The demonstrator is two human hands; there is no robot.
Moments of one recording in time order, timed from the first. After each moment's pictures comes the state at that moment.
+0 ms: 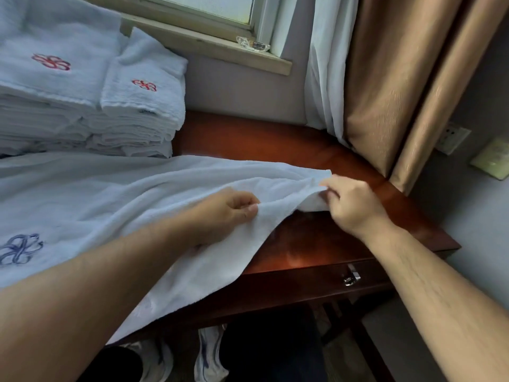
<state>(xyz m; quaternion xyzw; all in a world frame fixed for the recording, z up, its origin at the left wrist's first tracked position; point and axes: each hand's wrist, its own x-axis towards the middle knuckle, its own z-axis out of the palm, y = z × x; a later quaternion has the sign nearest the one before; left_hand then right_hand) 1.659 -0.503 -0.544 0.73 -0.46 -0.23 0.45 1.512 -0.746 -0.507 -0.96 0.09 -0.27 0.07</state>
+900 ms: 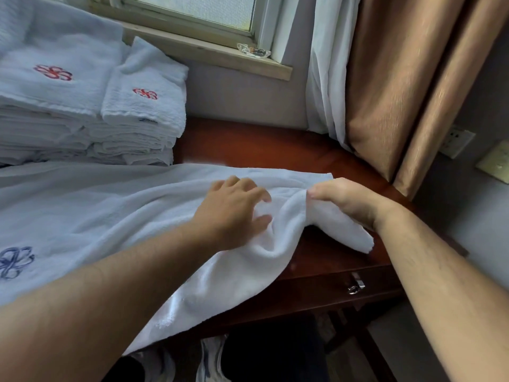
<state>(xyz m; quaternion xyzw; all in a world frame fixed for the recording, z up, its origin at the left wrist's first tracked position) 1.653 -0.524 -0.532 0.83 -0.50 0.08 0.22 1.535 -0.751 -0.475 -0.87 0.20 0.04 0.45</state>
